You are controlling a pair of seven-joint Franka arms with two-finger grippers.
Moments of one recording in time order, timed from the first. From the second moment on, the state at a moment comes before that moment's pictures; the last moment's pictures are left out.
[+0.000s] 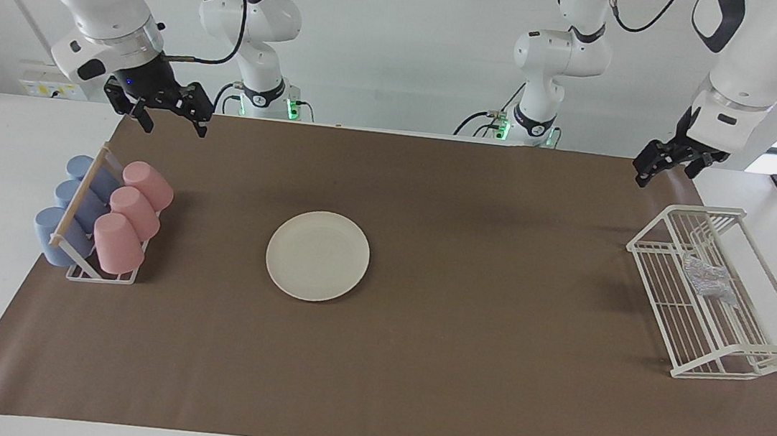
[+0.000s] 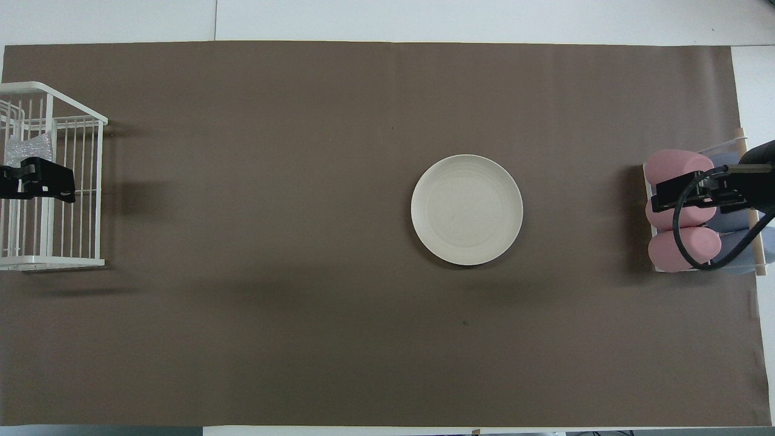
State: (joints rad) left arm -0.07 -0.03 -0.02 -1.64 0.17 1.55 -0.23; right arm 0.07 -0.06 -0.08 -1.68 0.04 1.55 0.04
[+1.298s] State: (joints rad) left arm -0.15 0.34 -0.01 -1.71 0.92 1.75 -0.48; right arm 0.06 -0.06 -0.07 -1.68 0.04 1.55 0.22
